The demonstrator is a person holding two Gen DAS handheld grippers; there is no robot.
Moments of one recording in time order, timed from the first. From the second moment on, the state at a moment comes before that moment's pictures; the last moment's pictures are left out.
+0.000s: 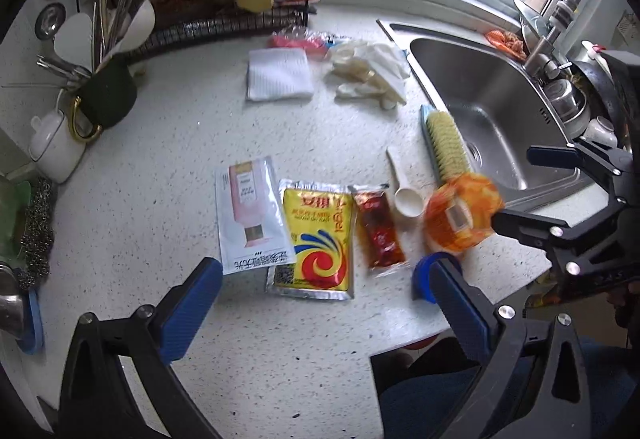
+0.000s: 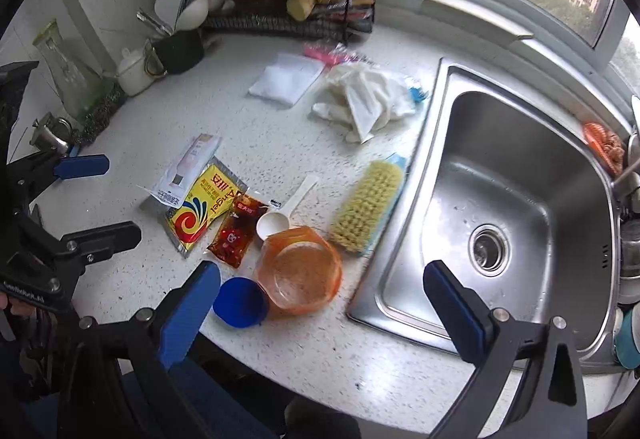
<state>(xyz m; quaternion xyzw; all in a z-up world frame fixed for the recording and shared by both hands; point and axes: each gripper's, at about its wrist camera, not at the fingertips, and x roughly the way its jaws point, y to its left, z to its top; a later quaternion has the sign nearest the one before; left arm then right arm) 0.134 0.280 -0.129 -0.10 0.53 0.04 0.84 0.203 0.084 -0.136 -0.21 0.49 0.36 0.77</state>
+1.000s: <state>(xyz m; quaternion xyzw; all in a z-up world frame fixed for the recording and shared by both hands) 0.151 0.330 -0.169 0.00 0.57 -0.06 0.82 0.214 0.110 -0.183 -0.20 0.56 0.31 0.74</state>
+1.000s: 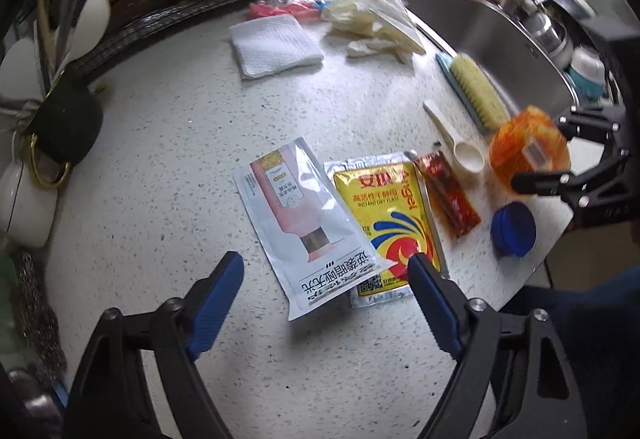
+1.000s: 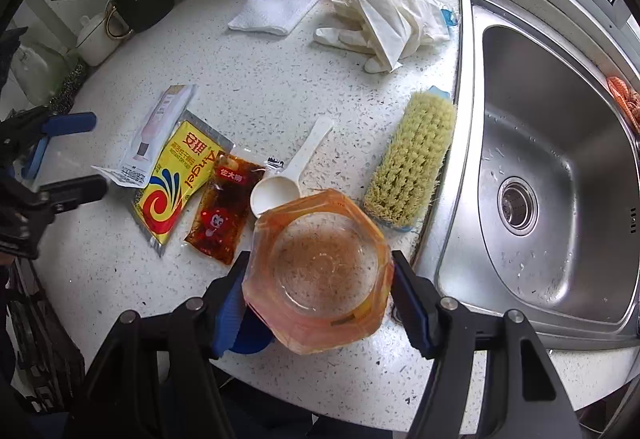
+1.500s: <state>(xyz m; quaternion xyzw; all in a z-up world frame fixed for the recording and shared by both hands) 0.156 0.335 -0.195 0.01 0.58 -0.11 0.81 0.208 0.099 -0.177 -0.17 0.57 0.30 0.74</state>
